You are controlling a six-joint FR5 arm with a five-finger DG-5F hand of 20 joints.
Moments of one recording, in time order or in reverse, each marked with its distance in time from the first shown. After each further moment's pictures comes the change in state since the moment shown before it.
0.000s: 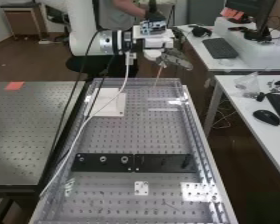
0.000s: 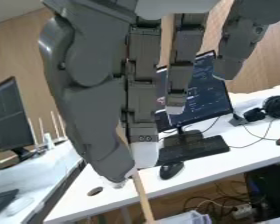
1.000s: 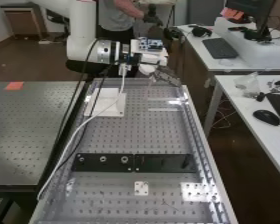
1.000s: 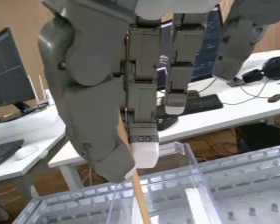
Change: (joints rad) arm -0.017 -0.029 -0.004 -0.146 -0.081 0.020
